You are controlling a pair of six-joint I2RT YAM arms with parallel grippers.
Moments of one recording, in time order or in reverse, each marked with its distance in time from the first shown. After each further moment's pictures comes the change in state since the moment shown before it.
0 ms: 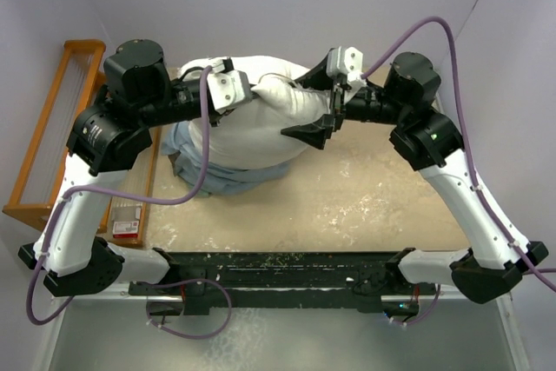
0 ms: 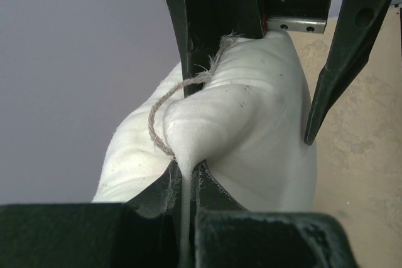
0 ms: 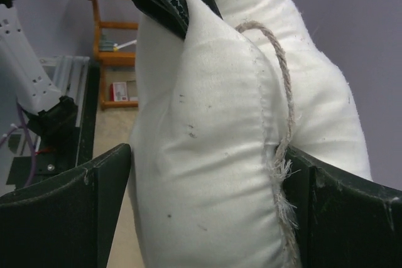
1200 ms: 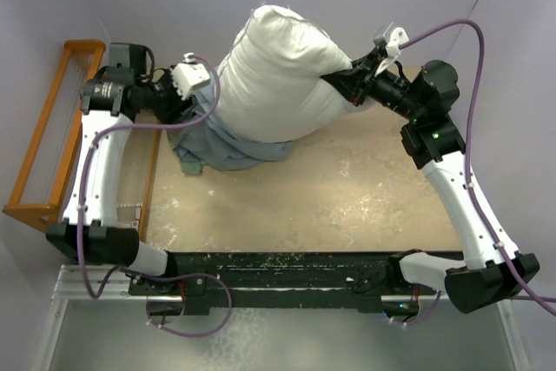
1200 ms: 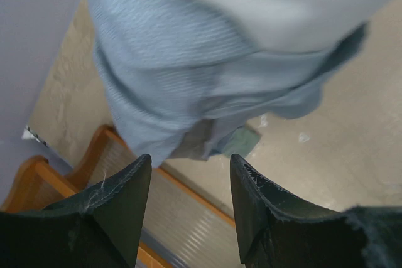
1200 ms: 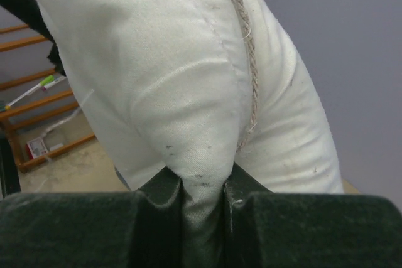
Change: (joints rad) left arm 0.550 0.088 -0.270 -0.285 -0.045 0.244; right arm -0.327 -0.062 -0.264 0.387 0.153 0.304
